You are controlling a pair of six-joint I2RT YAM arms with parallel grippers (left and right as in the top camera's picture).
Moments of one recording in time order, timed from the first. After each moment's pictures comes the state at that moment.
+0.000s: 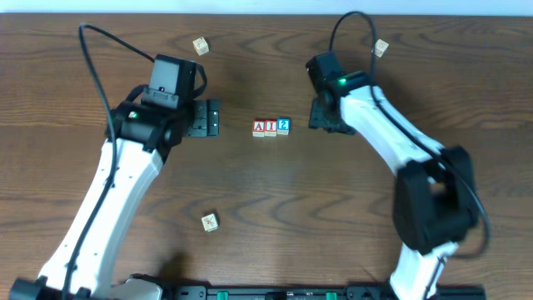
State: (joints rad) left arm -0.28 1.47 1.35 -0.94 -0.14 -0.22; right arm 0.37 1.93 1.51 -0.93 0.23 0.57
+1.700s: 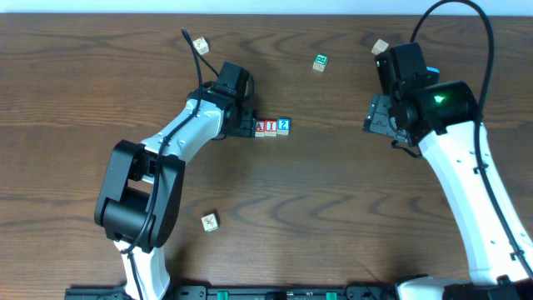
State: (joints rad) left arm -0.37 2.00 1.35 -0.59 0.04 -0.26; right arm 0.25 1.52 1.54 -1.28 0.36 0.56
